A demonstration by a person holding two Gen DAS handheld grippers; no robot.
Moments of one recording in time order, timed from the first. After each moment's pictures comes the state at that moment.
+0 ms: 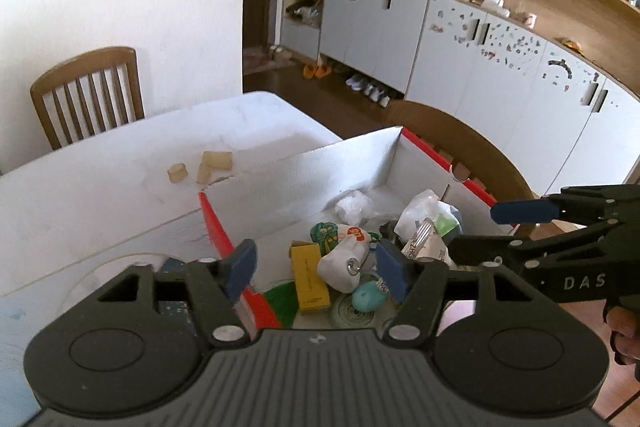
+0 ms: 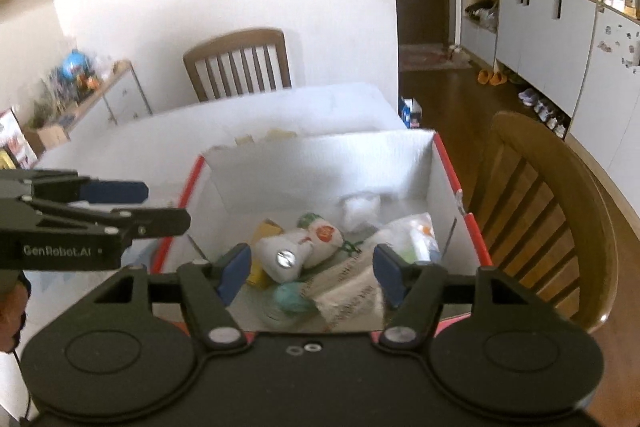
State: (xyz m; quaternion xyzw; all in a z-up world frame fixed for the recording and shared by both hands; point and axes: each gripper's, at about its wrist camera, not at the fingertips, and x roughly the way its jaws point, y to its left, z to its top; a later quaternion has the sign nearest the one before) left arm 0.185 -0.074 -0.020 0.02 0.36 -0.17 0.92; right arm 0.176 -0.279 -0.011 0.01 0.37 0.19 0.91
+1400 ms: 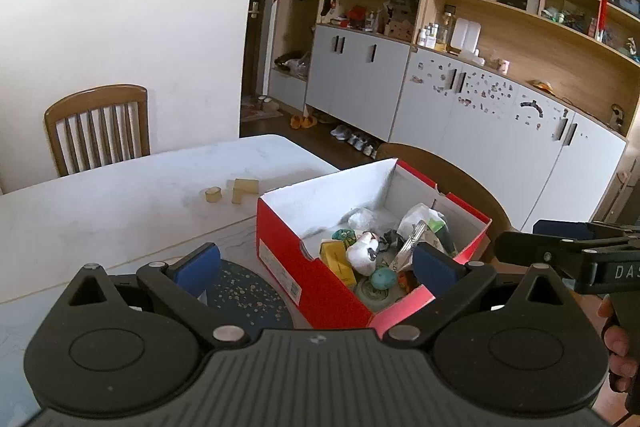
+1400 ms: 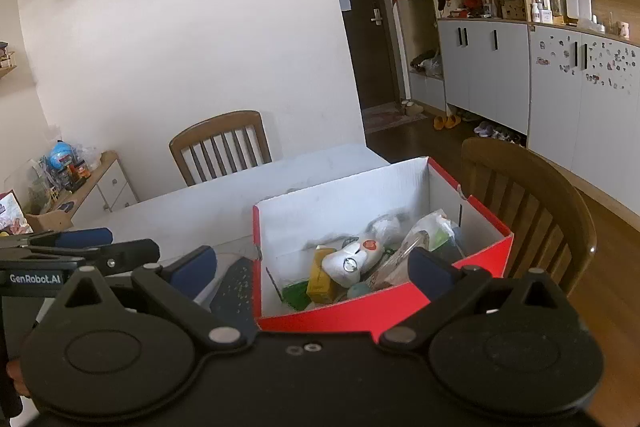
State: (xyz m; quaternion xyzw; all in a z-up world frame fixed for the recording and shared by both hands) left arm 0.106 0.021 0.002 0.00 0.28 -0.21 0.94; right arm 0.067 -0.226 0.007 0.09 0.27 0.10 0.95
